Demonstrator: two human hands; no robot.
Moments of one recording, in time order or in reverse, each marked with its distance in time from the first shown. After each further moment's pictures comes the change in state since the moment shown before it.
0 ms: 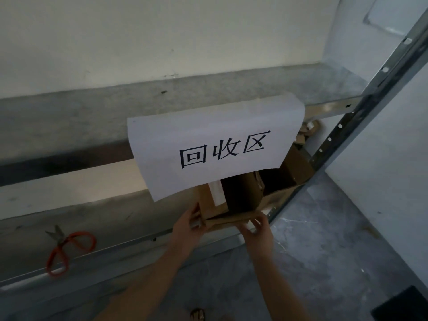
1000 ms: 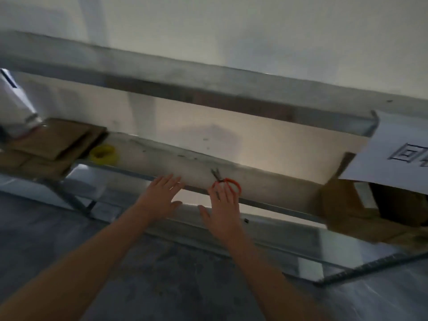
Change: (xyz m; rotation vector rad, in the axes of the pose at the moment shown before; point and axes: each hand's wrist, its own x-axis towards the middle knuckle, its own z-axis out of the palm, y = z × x) left_hand -0.242 -0.118 -0.403 1.394 0.193 0.063; right_hand -0.304 -0.095 0.299 -0.860 -0.617 -1.028
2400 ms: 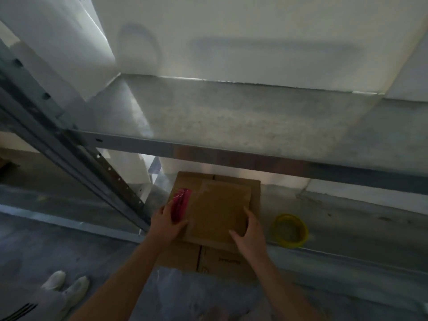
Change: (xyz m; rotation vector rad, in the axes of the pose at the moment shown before) left_hand -0.031 -0.706 0.135 -0.773 -0.112 -0.637; right_hand 0.376 -0.503 0.272 0.680 -0.156 0.579
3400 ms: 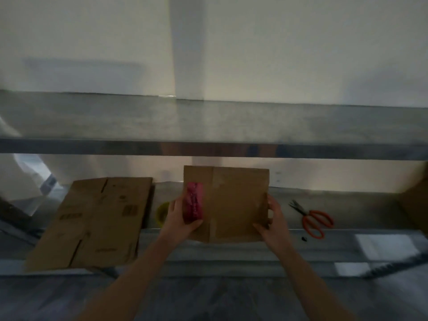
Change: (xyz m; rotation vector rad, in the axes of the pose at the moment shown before) left_hand -0.175 0.304 0.180 -0.343 -0.104 0.418; right_hand -0.092 0.193 -0.359 0.153 0.320 -0.160
